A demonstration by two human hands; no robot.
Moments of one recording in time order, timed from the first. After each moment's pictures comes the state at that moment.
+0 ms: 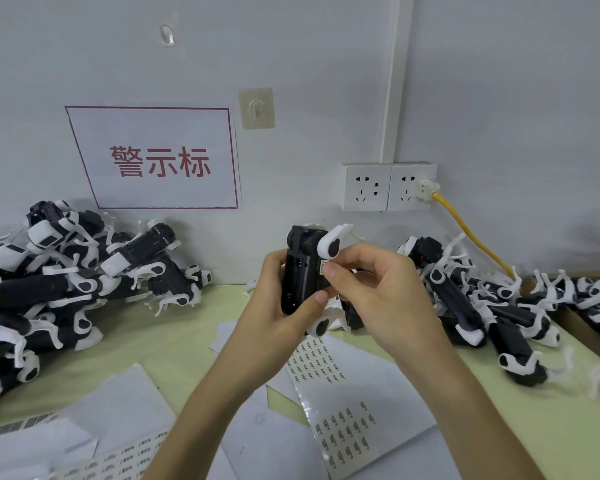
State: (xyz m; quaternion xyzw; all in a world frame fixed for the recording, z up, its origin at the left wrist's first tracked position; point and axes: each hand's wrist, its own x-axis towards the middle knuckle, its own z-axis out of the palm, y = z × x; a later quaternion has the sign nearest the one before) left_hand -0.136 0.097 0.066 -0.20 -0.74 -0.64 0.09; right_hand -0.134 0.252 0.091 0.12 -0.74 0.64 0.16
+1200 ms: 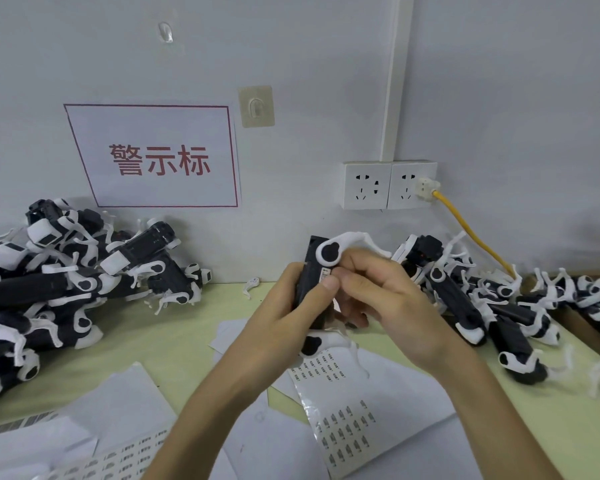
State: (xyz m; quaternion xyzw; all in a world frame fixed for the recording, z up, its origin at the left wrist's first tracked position) left_hand -0.129 0.102 0.071 -0.20 -0.73 -0.65 0.00; right_hand -0.138 0.267 0.090 0.27 -0.70 0.66 0.03
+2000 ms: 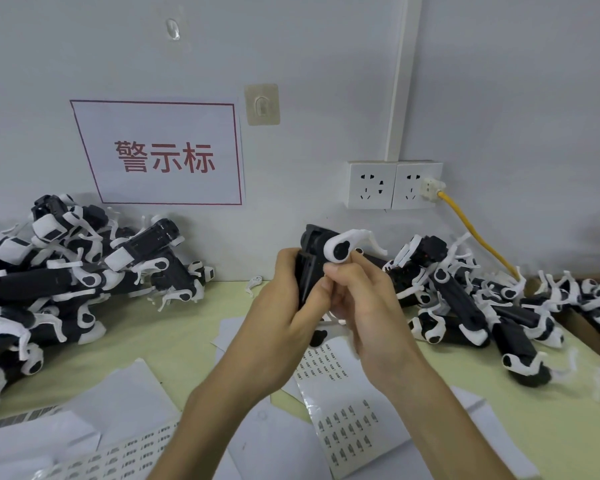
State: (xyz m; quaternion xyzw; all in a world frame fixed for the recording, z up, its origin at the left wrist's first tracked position) left_hand -0.130 0.100 0.072 -0.22 -0.79 -0.56 0.13; right_hand -0.137 0.229 0.074 0.17 -0.58 0.79 0.07
